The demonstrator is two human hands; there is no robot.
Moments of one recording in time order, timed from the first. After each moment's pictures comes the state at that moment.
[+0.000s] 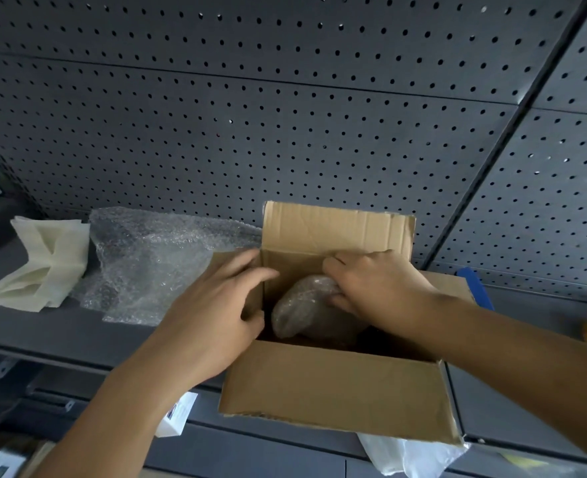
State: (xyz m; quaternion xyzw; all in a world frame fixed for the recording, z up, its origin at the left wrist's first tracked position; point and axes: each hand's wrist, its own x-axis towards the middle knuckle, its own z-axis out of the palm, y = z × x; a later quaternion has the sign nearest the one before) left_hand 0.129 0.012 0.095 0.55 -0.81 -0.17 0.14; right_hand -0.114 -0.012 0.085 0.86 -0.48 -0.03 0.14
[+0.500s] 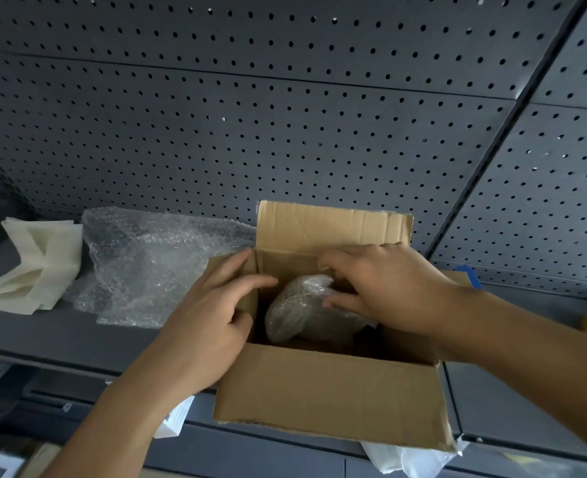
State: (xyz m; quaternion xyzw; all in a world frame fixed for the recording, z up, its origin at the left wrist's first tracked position) left_hand 0.133 0.008 0.071 0.52 -0.79 -0.24 0.22; right_hand -0.116 0.000 0.113 0.86 -0.50 -0.02 0.06
